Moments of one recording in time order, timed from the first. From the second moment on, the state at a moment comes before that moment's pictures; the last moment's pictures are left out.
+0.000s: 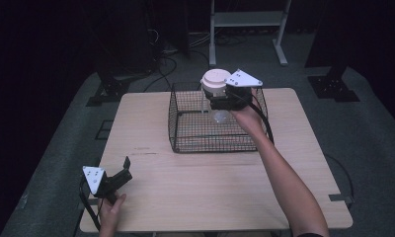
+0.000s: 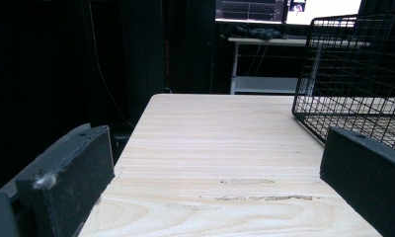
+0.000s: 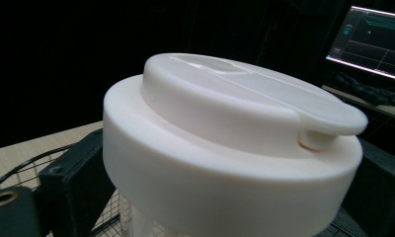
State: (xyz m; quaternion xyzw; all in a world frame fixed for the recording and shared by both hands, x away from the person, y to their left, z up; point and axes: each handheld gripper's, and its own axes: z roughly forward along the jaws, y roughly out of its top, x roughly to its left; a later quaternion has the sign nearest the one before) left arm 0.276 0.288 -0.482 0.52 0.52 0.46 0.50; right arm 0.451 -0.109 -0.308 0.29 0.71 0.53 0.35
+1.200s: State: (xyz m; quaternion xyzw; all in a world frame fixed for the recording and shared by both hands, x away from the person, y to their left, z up) left arm 0.276 0.289 -0.482 0.52 0.52 0.46 0.50; right arm 0.501 -0.097 -0.376 0.29 0.76 0.50 0.29
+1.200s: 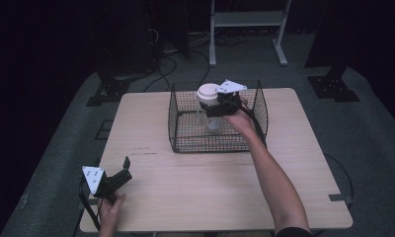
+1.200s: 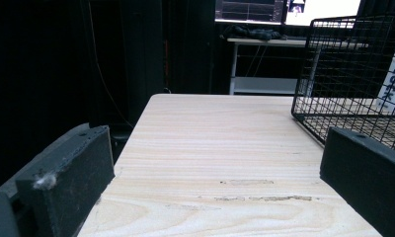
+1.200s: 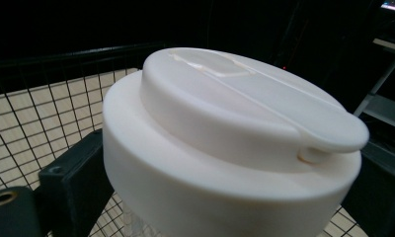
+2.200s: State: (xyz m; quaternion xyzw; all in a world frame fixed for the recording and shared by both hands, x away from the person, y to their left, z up) left arm 0.276 0.289 -0.482 0.52 0.52 0.46 0.50; right arm 0.498 -0.102 -0.386 0.28 0.79 0.47 0.29
